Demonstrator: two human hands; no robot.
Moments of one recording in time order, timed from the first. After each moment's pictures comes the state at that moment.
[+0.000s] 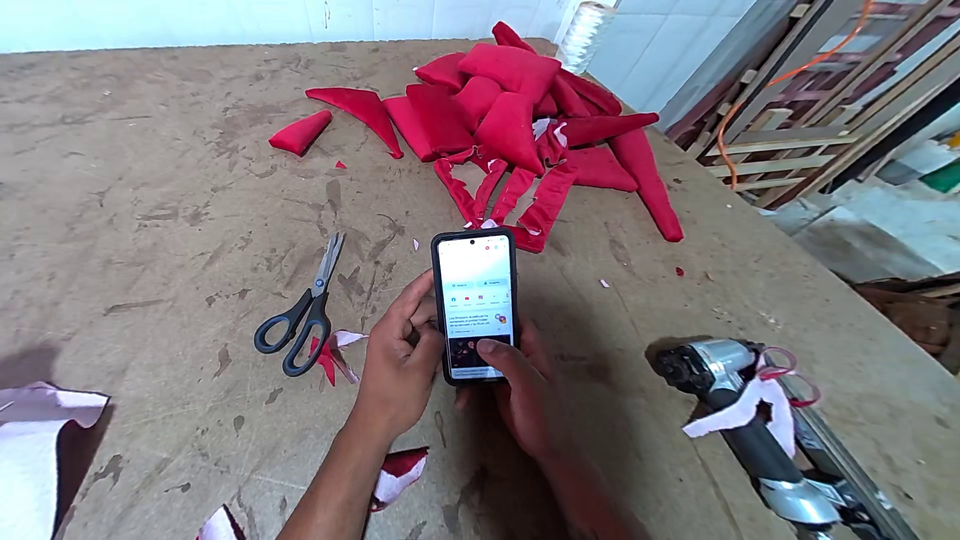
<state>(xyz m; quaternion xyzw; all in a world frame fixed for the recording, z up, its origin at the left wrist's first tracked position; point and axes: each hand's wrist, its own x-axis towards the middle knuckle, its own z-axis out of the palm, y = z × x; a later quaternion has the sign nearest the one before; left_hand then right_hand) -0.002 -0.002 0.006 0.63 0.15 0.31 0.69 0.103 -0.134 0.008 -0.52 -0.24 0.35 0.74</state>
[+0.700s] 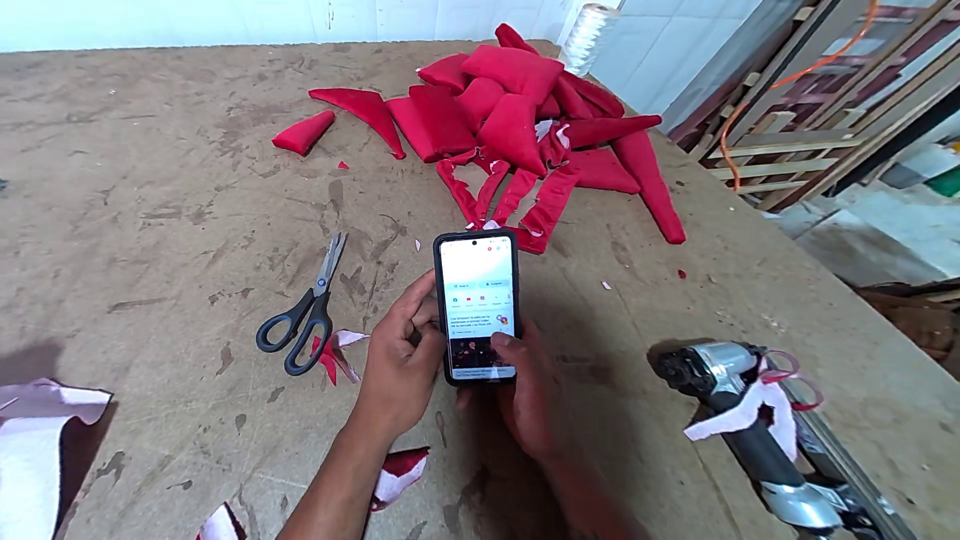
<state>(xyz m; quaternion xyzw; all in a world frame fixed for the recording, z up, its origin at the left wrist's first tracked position) -0.002 -0.002 0.006 0.64 0.16 0.31 0.69 0.104 -0.135 0.003 -0.53 -0.25 0.34 0.74</state>
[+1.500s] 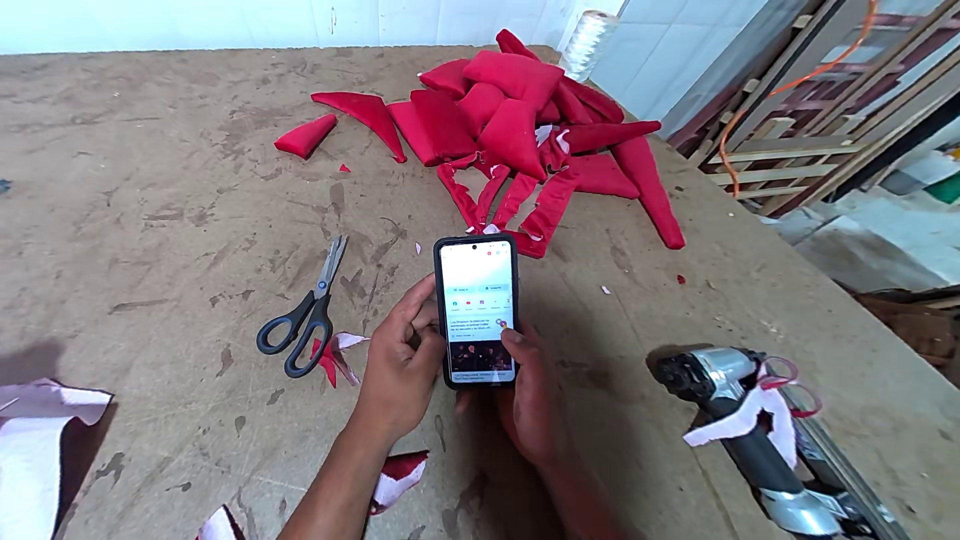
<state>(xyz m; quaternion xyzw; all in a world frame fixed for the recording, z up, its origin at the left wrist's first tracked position) -0.002 -0.002 0.006 0.64 0.16 0.31 0.69 0.105 -0.135 -0.004 -0.52 -0.24 0.34 0.75</state>
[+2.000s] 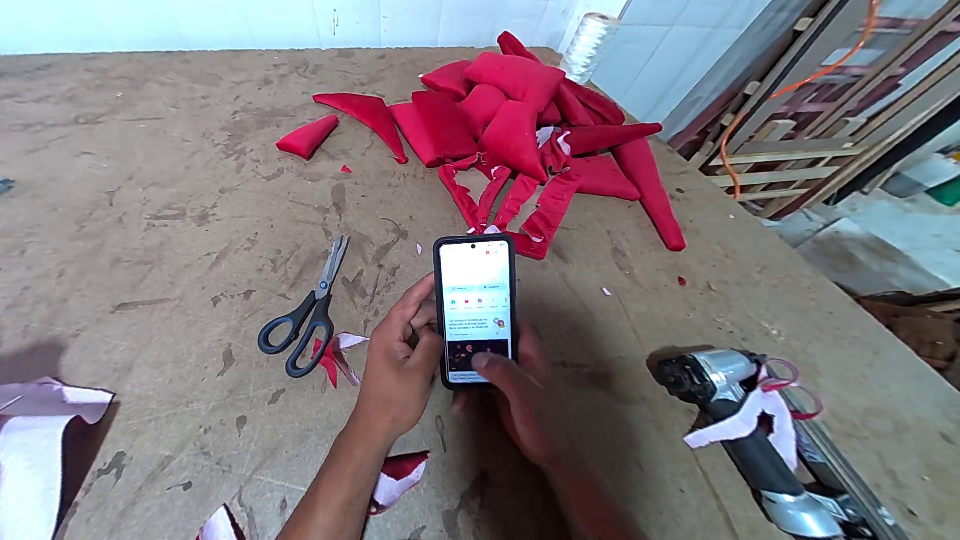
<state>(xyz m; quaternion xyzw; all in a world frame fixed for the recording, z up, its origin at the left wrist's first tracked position) -0.002 -0.001 0.006 0.63 0.17 0.32 0.69 0.104 -0.136 0.009 -0.51 -0.26 0.37 0.73</state>
